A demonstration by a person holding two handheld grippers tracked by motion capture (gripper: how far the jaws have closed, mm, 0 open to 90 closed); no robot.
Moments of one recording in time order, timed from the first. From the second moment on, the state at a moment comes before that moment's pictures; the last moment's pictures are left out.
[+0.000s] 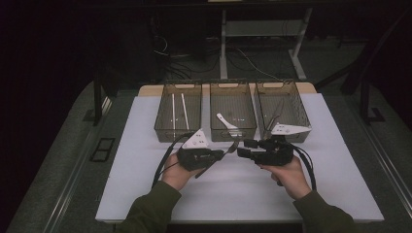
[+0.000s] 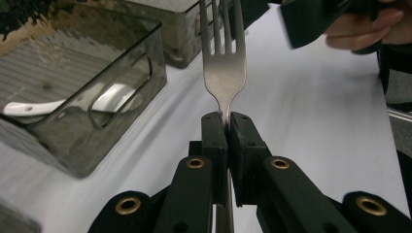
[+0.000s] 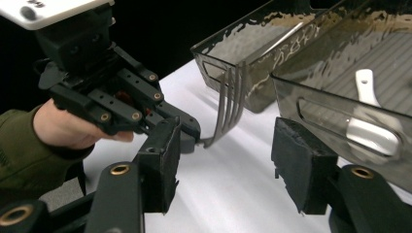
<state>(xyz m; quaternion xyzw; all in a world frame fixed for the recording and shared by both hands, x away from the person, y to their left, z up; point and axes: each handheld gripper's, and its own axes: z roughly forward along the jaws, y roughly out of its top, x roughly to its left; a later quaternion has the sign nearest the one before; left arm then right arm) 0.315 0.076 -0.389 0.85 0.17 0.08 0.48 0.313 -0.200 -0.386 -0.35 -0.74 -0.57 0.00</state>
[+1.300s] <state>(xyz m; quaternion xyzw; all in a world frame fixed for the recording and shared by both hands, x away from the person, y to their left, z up) 0.310 0.063 -0.381 0.83 0.16 0.10 0.53 0.325 -0.184 -0.374 -0.37 -0.71 -0.59 -0.03</state>
